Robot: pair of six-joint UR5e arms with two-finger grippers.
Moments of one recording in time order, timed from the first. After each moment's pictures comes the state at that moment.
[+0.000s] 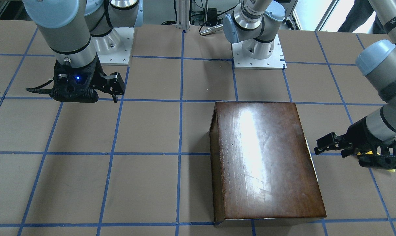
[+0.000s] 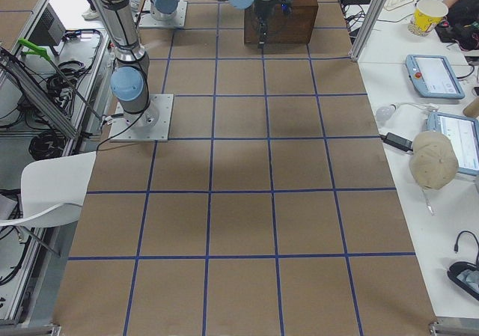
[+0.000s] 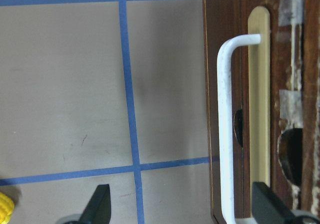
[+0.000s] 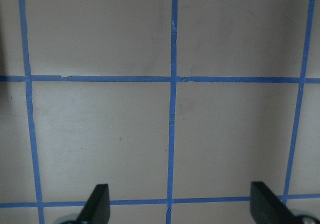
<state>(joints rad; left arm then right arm) -1.18 -1.93 -1.52 -1.34 1.44 0.44 1.65 -1.48 1.58 -1.63 -1.64 0.06</state>
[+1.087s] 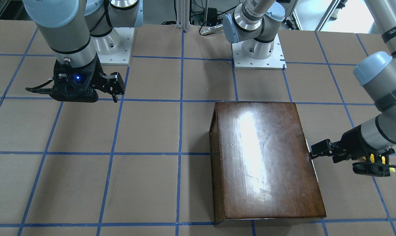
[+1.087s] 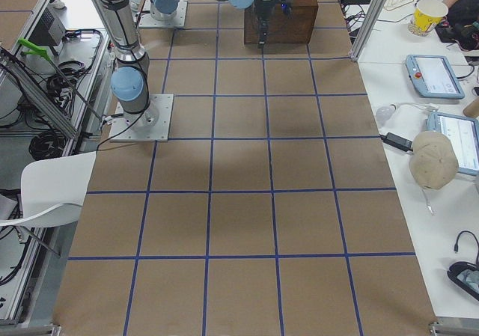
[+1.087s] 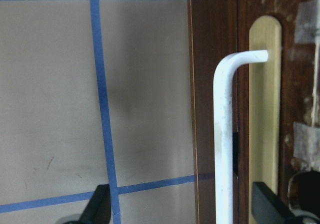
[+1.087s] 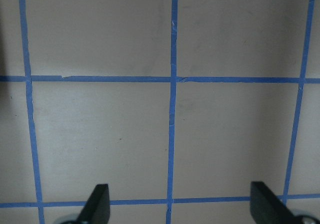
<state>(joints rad) -1.18 -1.97 -1.52 -1.33 1.38 0.44 1.65 -1.48 1.58 -1.62 -1.64 0.06</state>
